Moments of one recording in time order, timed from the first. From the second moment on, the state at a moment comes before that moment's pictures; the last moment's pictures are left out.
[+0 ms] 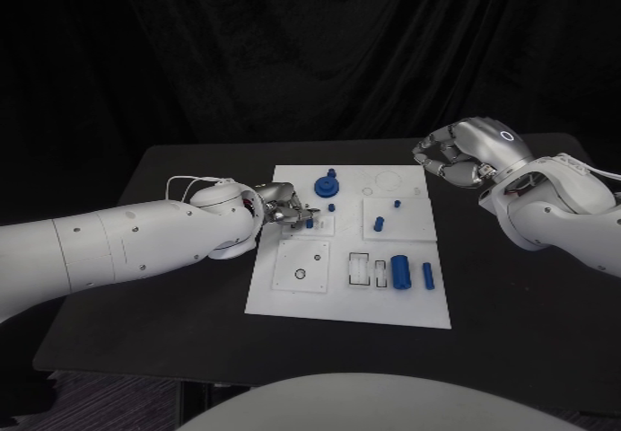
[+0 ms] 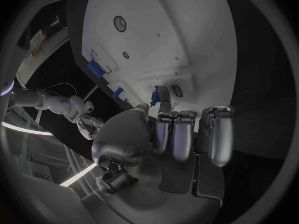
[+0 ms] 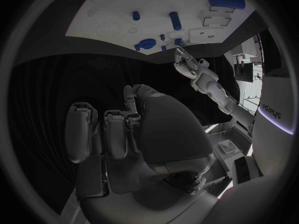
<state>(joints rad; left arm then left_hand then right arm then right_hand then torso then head) 1.25 -0.69 -0.21 1.43 -1.23 -0.17 -0.31 0.98 0.17 -0.09 0.29 0.33 1.03 0.02 0.31 1.17 1.47 -0.04 1.57 1.31 1.47 -0.09 1.56 1.31 0.05 1.46 0.03 1.46 1.31 1.37 -0.96 -0.25 1.56 -1.53 -0.69 -0.02 1.43 -0.04 0.26 0.25 0.44 0.97 0.11 0.21 0.15 1.46 0.02 1.57 1.31 1.47 -0.05 1.51 1.31 0.04 1.47 0.06 1.39 1.31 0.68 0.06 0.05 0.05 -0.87</state>
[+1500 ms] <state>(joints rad) 1.46 -0.50 -0.21 1.14 -0.78 0.46 -0.55 1.22 0.16 -0.08 0.24 0.20 0.88 0.08 0.19 1.10 1.46 0.01 1.57 1.31 1.47 -0.04 1.56 1.31 0.05 1.46 0.08 1.46 1.31 1.37 -0.93 -0.25 1.55 -1.53 -0.66 -0.05 1.43 -0.04 0.26 0.25 0.44 0.97 0.11 0.21 0.15 1.46 0.02 1.57 1.31 1.47 -0.05 1.51 1.31 0.04 1.47 0.06 1.39 1.31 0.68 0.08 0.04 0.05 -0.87</state>
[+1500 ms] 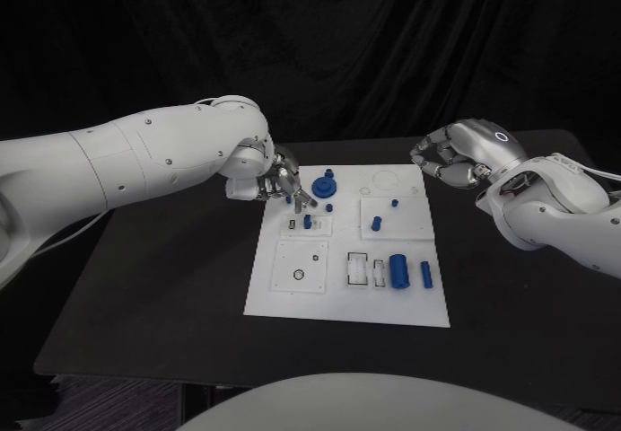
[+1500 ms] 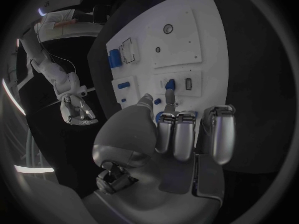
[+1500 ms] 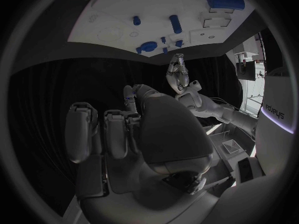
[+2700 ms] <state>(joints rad) 1.42 -0.44 -0.21 1.06 -0.81 0.45 -0.57 1.23 0.16 -0.04 0.20 0.25 0.91 0.08 0.16 1.04 1.46 0.01 1.57 1.31 1.47 -0.04 1.56 1.31 0.05 1.46 0.08 1.46 1.31 1.37 -0.93 -0.25 1.55 -1.53 -0.64 -0.06 1.43 -0.04 0.26 0.25 0.44 0.97 0.11 0.21 0.15 1.46 0.02 1.57 1.31 1.47 -0.05 1.51 1.31 0.04 1.47 0.06 1.39 1.31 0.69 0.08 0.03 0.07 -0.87</state>
